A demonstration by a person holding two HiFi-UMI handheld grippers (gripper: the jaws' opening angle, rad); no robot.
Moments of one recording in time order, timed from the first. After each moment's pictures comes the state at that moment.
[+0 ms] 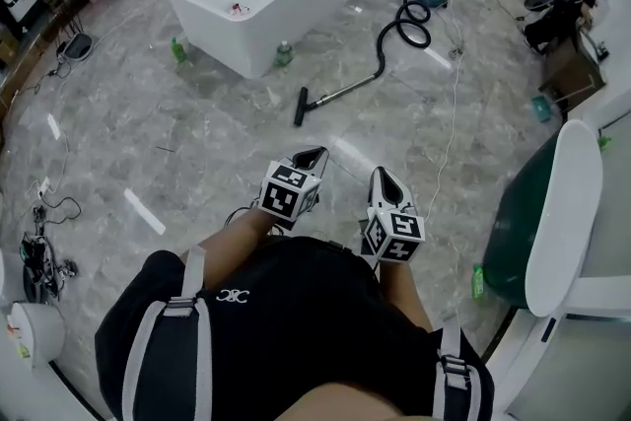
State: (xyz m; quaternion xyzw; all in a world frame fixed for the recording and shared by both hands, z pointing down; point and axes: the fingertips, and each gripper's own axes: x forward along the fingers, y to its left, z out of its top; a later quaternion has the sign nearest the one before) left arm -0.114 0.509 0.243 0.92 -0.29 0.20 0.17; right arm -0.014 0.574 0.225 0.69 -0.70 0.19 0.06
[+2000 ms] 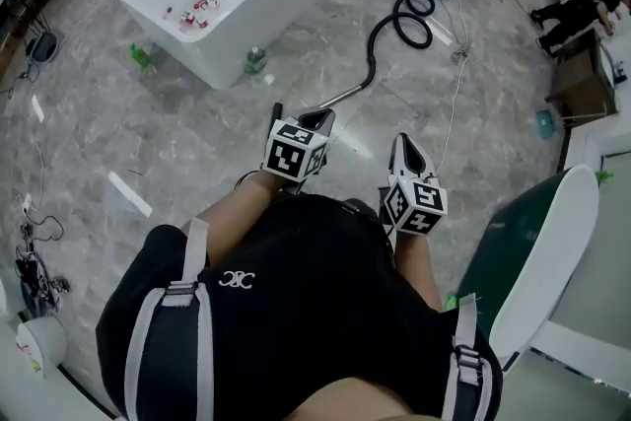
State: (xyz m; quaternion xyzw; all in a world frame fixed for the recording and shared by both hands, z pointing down) left arm 0.088 0.081 0.292 0.91 -0.29 0.20 0.23; right arm 0.213 0.158 0.250 0.70 -0.68 0.18 0.10
